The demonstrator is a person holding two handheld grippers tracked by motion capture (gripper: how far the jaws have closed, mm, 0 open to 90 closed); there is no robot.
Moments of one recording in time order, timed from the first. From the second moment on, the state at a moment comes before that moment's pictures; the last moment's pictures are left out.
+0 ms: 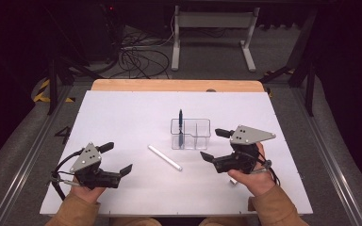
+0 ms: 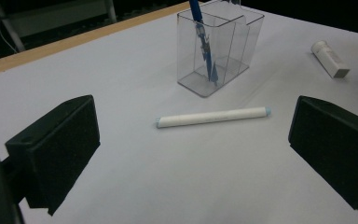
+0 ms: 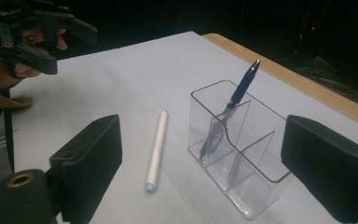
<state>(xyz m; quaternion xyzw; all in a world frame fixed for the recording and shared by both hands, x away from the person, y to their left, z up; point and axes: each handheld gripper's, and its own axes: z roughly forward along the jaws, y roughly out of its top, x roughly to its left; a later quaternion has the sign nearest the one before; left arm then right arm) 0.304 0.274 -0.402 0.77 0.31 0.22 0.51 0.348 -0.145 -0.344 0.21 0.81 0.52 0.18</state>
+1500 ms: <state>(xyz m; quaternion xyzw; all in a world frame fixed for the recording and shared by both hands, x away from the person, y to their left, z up) 0.302 0.292 -0.410 0.76 0.34 0.23 0.51 0.377 -0.039 -0.379 0.22 0.88 0.40 0.12</state>
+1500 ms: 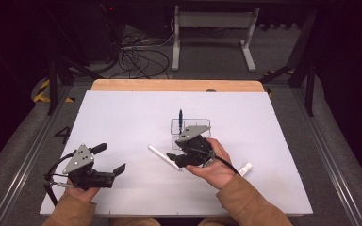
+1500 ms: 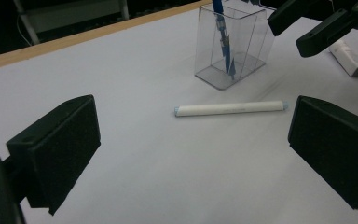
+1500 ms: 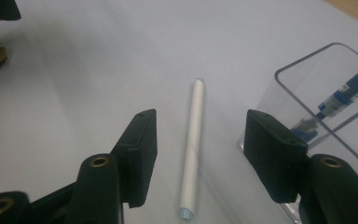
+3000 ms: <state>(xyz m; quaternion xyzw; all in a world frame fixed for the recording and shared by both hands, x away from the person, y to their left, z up) 0.301 0.289 -0.410 0.77 0.33 0.24 0.50 0.401 0.017 -0.420 0.25 0.91 0.31 0.10</state>
